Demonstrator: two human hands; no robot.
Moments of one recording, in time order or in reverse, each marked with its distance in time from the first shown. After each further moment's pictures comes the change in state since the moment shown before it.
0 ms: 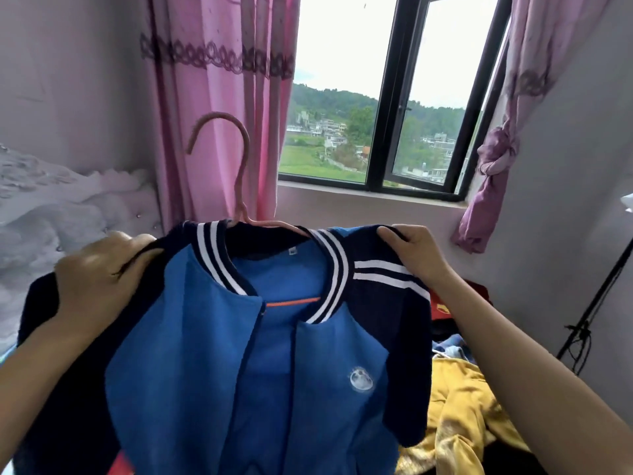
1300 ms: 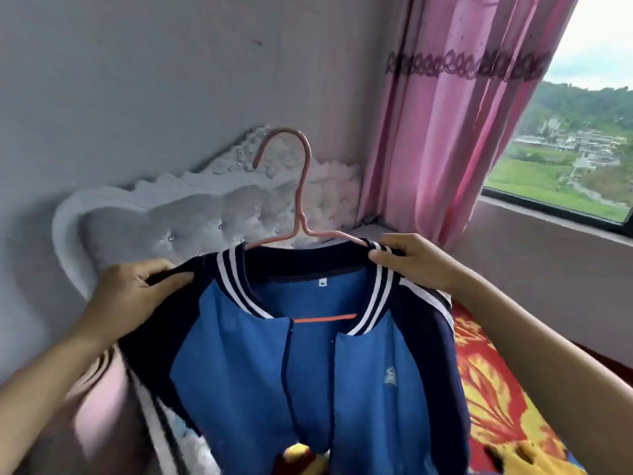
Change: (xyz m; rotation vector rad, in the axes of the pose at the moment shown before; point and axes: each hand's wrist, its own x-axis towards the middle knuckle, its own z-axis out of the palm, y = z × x) left_hand -0.117 0.089 -0.200 0.215 -0.056 -0.716; right_hand -0.011 -0.101 0.143 0.064 -0.897 -0.464
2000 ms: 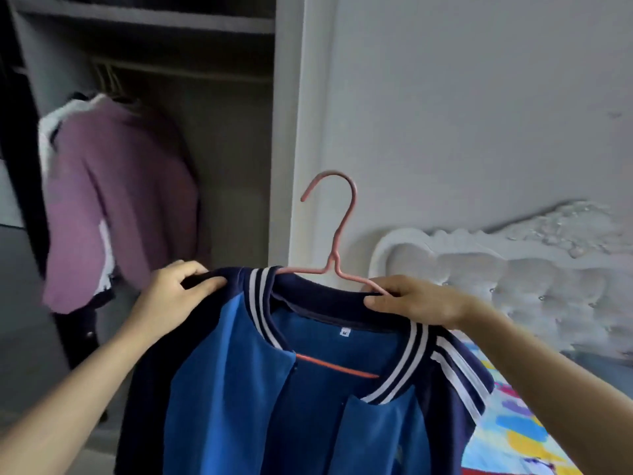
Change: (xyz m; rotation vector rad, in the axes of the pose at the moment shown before) left_hand -0.275 -0.052 -0.333 0.377 0.682 -0.472; right_hand 0.023 -0.350 0.254 0.282 -0.865 -0.550
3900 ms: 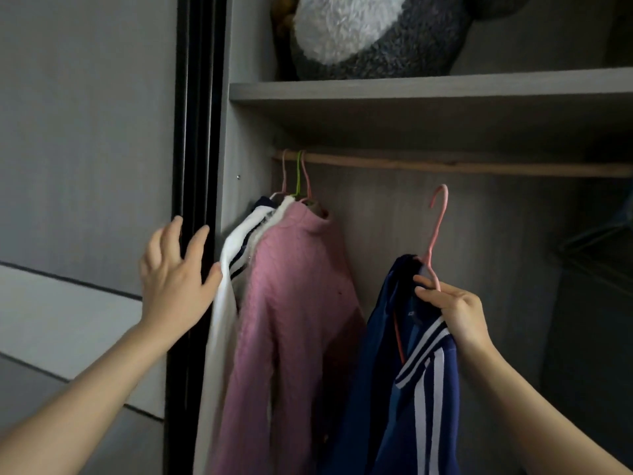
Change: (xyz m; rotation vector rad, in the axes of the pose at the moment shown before) left_hand 0.489 -0.412 -0.314 0.689 0.558 0.261; right_hand 0.647 -0.257 0.150 0.844 0.772 -0.159
